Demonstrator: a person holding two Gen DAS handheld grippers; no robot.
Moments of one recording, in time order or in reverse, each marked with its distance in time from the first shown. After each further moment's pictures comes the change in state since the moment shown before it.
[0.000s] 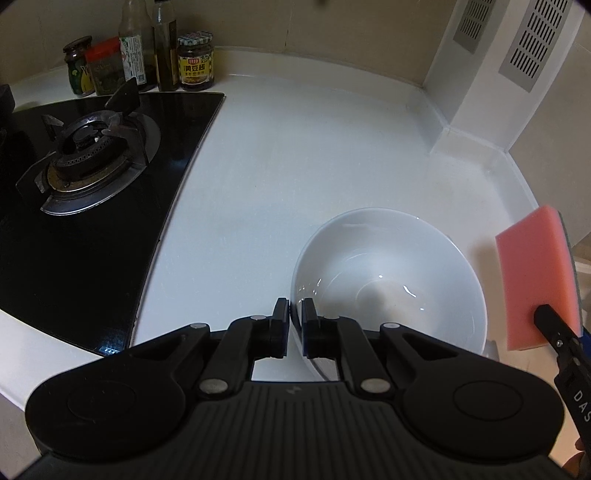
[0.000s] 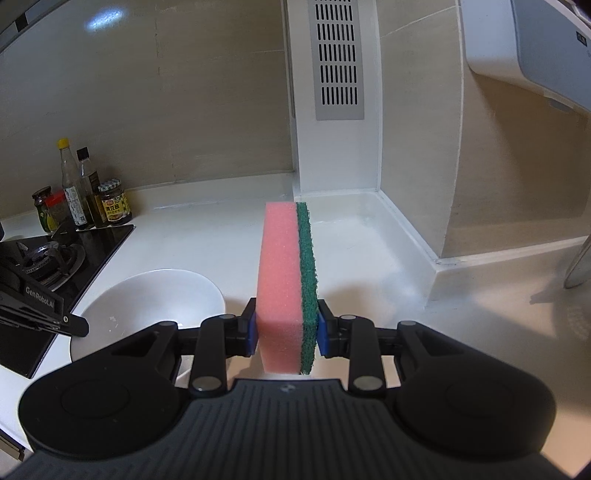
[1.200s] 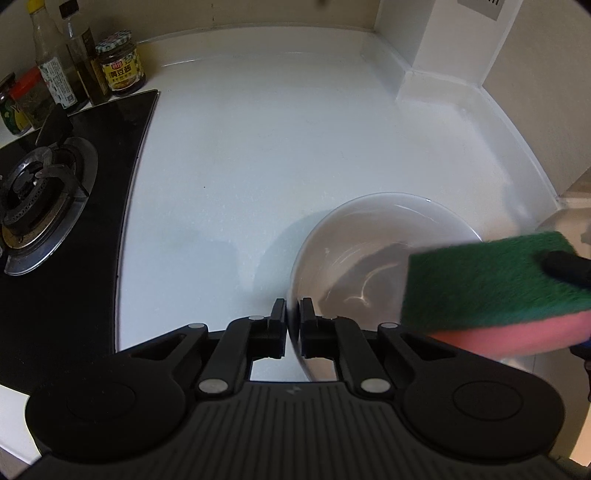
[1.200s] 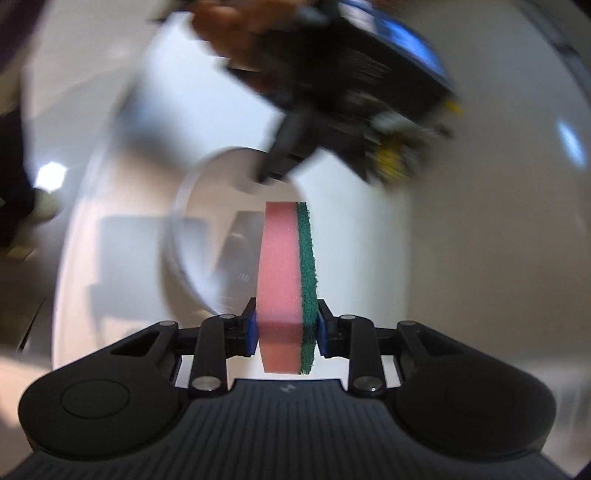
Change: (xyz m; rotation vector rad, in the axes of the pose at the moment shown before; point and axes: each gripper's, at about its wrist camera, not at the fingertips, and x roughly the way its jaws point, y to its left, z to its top) left arm 0.035 -0.026 0.024 0.225 0.109 -0.018; right arm -0.016 0.073 0.014 -1.840 0.041 0.455
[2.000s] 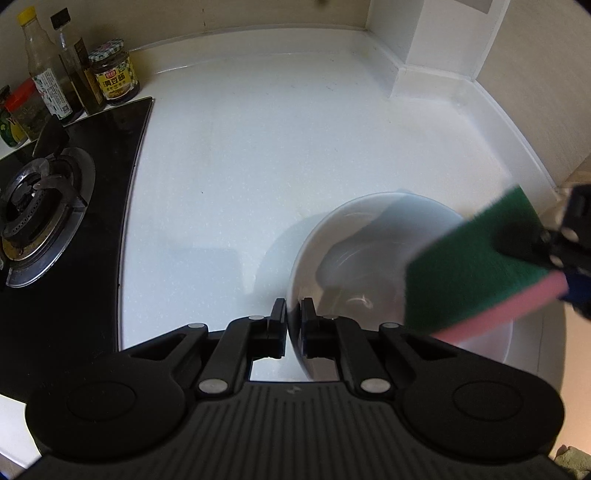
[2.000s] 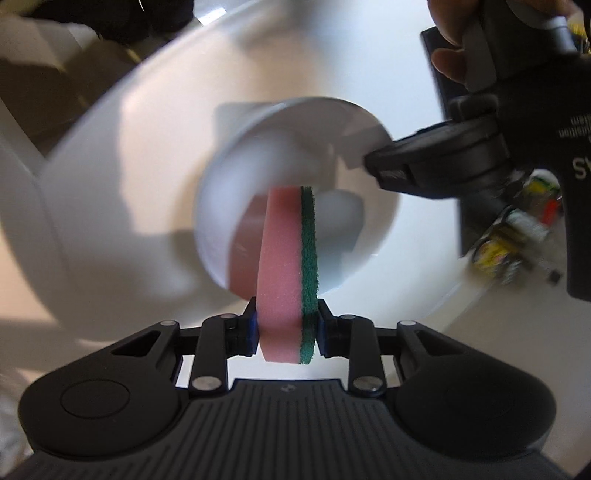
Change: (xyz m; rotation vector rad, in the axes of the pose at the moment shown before) left arm 0.000 -0.009 0.003 0.028 -0.018 0.008; right arm 0.035 0.000 0.028 -0.544 0.218 0.254
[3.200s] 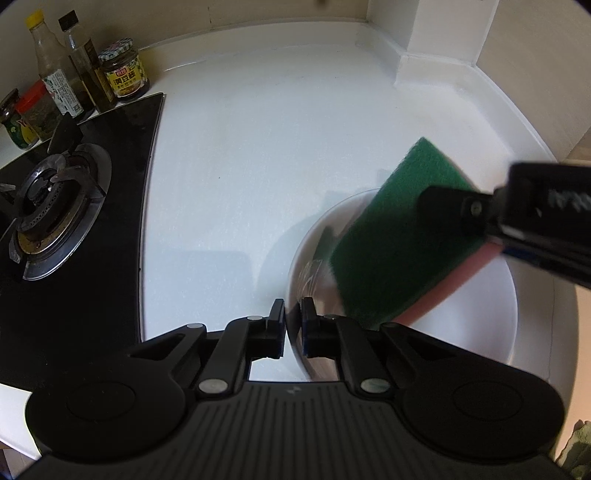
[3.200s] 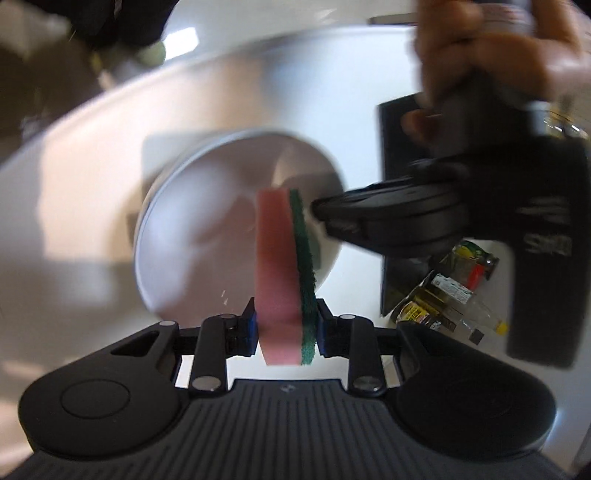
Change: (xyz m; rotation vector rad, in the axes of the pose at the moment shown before) left arm -0.014 0.005 -0.013 0.040 0.013 0.028; right arm 0.012 0.026 -0.016 -0.273 -0.046 -0.366
